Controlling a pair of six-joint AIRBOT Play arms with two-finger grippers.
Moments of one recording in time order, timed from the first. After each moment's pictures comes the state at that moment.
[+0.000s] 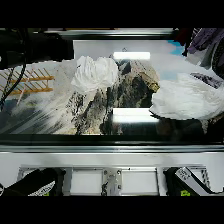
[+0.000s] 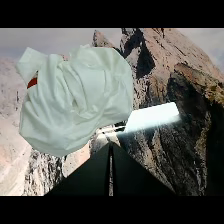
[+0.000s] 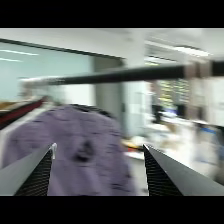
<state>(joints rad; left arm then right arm) -0.50 -1.17 1.85 1.73 -1.28 -1.81 -0.96 -1.08 1.62 0.10 0.42 0.10</state>
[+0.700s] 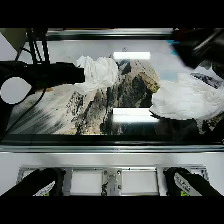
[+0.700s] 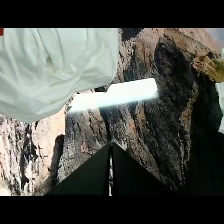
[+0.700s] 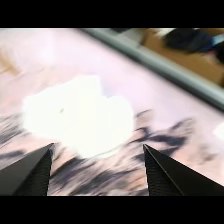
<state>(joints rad) -0.50 -1.04 1.45 1.64 -1.10 -1.90 -0.09 -1.07 1.42 -0.55 1.07 0.49</state>
